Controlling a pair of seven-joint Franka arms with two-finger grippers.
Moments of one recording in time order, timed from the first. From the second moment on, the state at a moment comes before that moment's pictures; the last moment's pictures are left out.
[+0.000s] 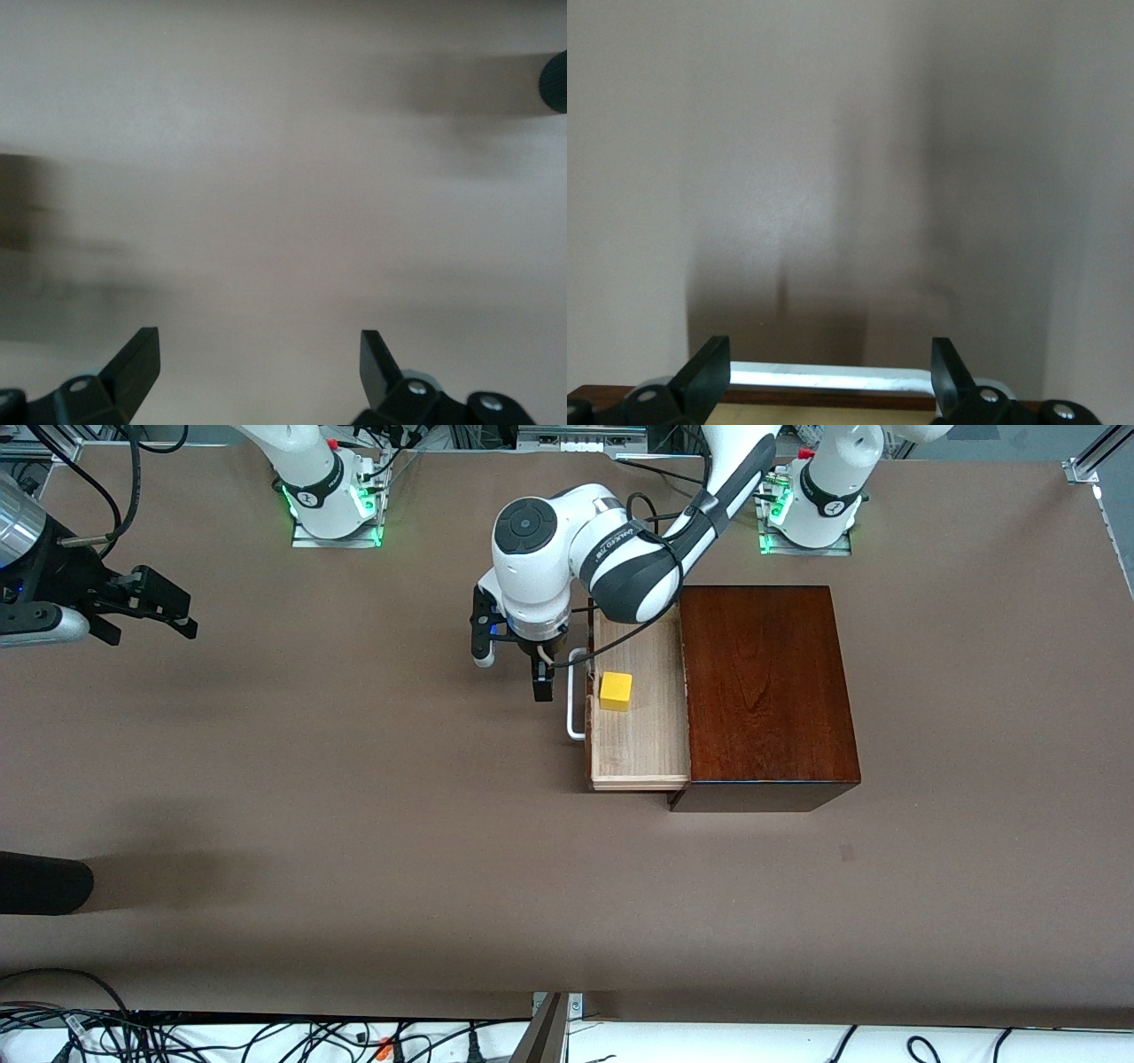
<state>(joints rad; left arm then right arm) -0.72 0.63 -0.19 -1.38 0.14 1.99 0.59 0.21 -0.03 -0.15 -1.62 0.05 1.63 0.00</state>
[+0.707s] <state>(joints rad) -0.71 0.65 -0.18 -1.38 0.19 1.90 0.61 0.21 -0.02 -0.15 -1.62 0.05 1.64 0.00</state>
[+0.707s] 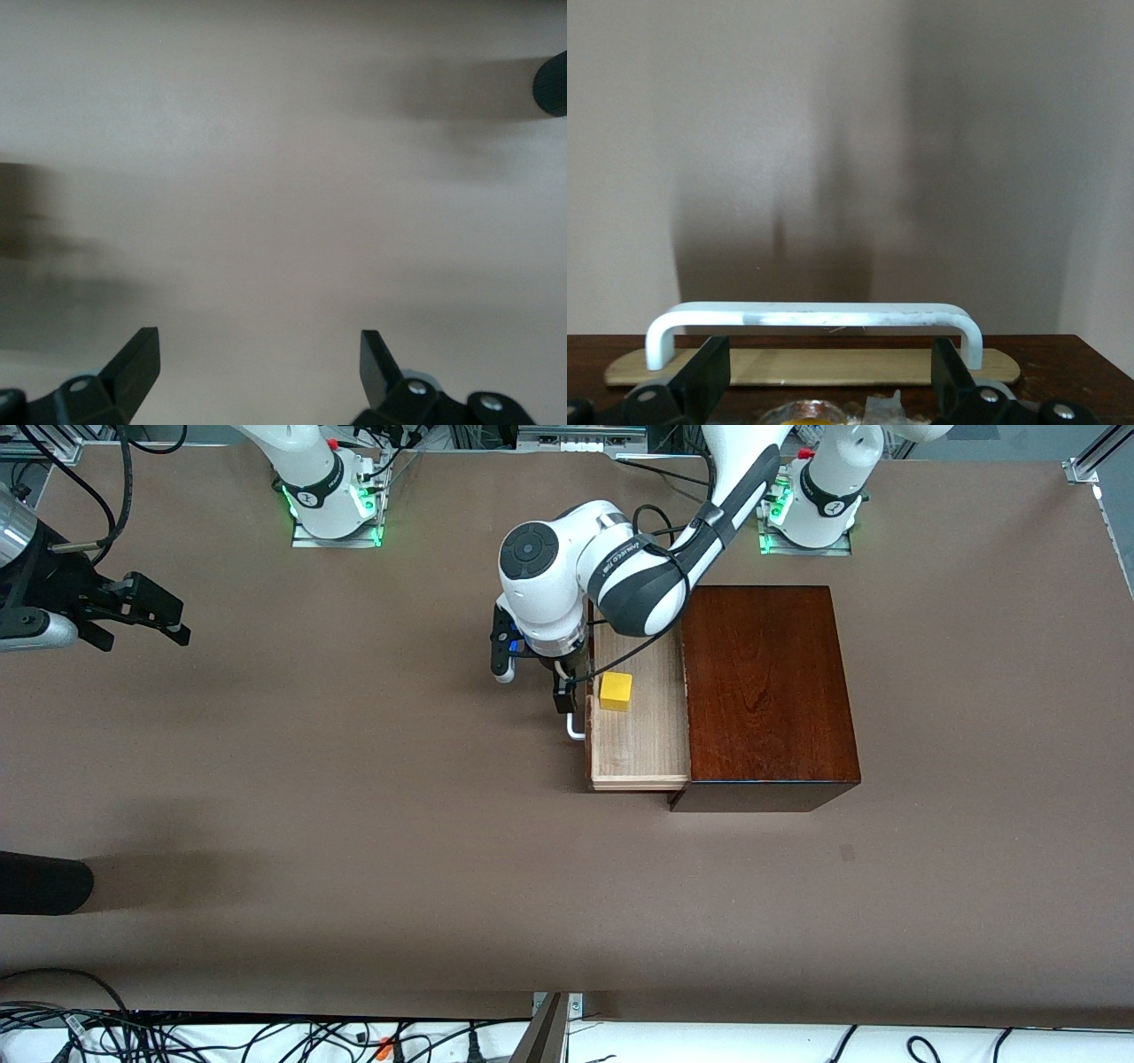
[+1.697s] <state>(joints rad) -0.66 0.66 -0.19 -1.36 0.24 1.79 0.61 0.21 -0.02 -0.15 -1.62 0.05 1.63 0.00</state>
